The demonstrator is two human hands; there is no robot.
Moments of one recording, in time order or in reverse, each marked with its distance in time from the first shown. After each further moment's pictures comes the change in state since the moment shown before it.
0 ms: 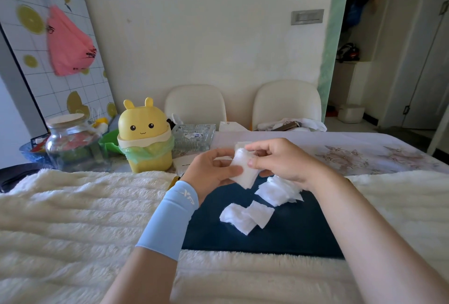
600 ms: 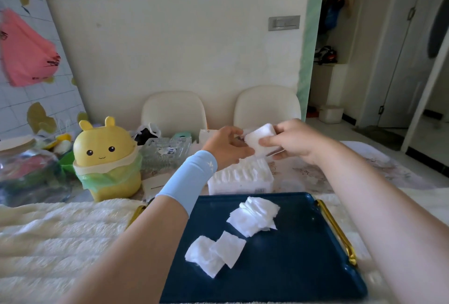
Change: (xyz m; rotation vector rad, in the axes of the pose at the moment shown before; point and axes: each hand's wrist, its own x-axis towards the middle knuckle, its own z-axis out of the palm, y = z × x) left_hand 0.107 0.060 0.076 0.406 -0.060 0.055; right_hand 0.052 0.000 -0.116 0.009 0.184 0.156
